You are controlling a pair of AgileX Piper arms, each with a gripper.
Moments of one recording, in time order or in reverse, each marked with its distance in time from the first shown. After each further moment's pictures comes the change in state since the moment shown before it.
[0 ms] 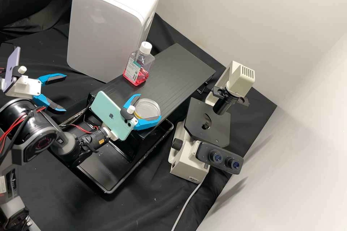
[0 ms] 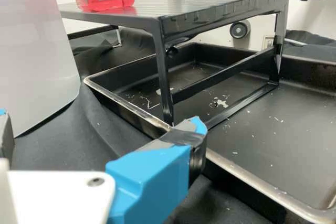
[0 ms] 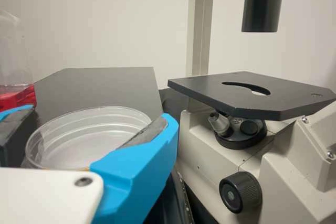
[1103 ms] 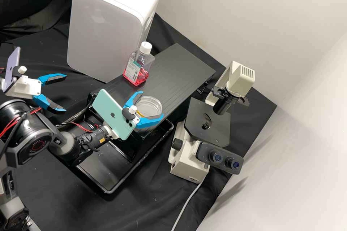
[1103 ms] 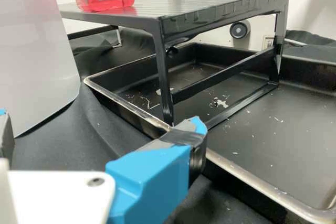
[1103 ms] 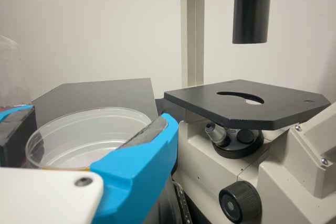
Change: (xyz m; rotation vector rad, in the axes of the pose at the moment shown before) left arm 0.000 0.000 0.000 0.000 0.000 0.000; right arm 0.000 0.009 -0.007 0.047 0.024 0.033
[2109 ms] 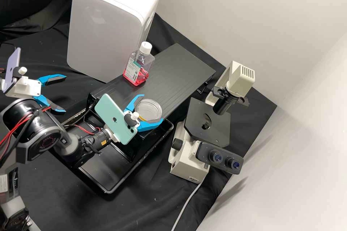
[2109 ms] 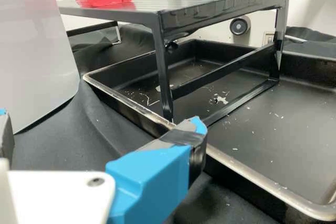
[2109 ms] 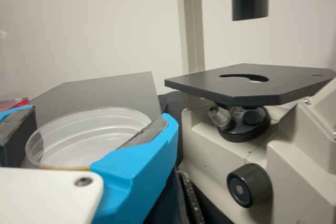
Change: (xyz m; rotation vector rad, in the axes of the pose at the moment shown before) left arm 0.001 -0.003 0.000 0.001 0.002 -0.010; right arm 0.006 -0.010 0.015 0.065 -0.035 -0.051
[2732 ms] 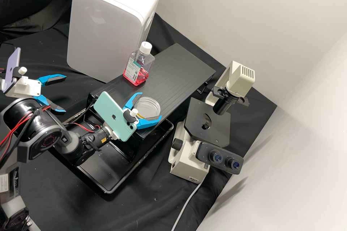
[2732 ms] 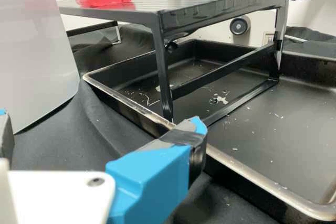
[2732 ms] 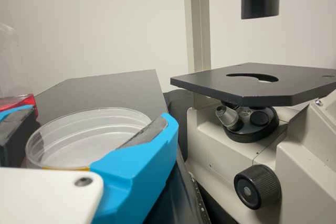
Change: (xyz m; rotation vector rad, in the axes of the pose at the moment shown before) left arm 0.000 0.000 0.000 0.000 0.000 0.000; right arm 0.003 -0.005 -0.003 -0.006 -0.001 -0.027
